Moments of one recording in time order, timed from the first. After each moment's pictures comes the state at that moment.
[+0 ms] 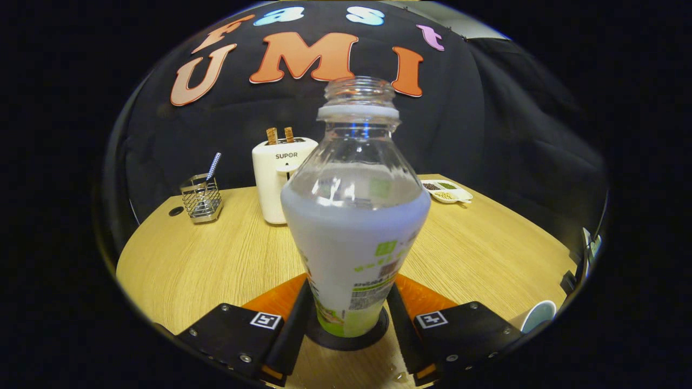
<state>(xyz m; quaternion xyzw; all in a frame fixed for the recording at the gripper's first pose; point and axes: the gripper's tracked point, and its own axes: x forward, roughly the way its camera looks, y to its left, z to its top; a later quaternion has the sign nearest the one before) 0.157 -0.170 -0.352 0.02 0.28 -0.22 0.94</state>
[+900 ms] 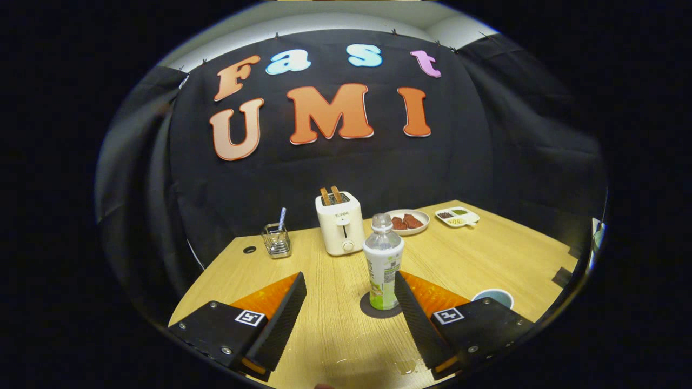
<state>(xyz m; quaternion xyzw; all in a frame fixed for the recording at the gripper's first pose) 0.063 -0.086 -0.186 0.07 0.16 -0.13 0.98</state>
